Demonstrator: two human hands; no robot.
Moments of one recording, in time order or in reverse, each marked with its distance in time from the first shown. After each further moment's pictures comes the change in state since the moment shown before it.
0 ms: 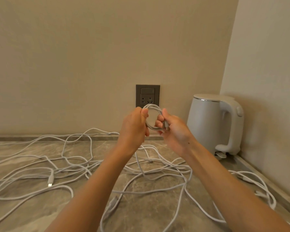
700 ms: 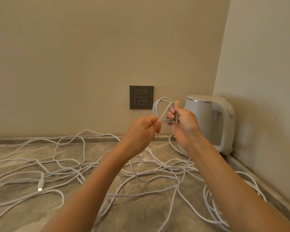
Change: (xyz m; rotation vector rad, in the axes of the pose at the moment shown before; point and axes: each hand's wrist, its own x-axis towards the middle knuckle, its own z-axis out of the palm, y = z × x) left_hand -0.003 0.010 0.012 -0.050 -0.285 0.142; right_hand 0.008 -0.019 -0.025 0.246 0.165 -0.137
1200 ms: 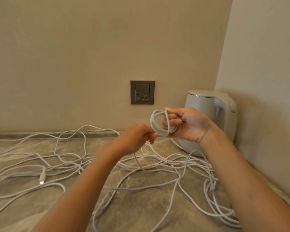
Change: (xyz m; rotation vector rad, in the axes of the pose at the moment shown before) left_hand -0.003 -0.025 -0.007 0.393 -0.283 -0.048; right_hand -0.003 -0.017 -0.017 0.106 -0.311 0.579
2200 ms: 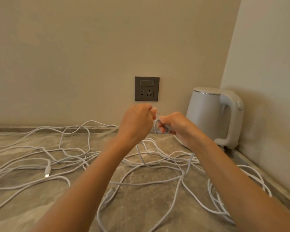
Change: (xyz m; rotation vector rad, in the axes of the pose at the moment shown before) left_hand -0.001 0.020 -0.011 -0.064 0.463 -0.087; right_hand 0.021 0.030 0.020 -0.920 0.430 -0.162
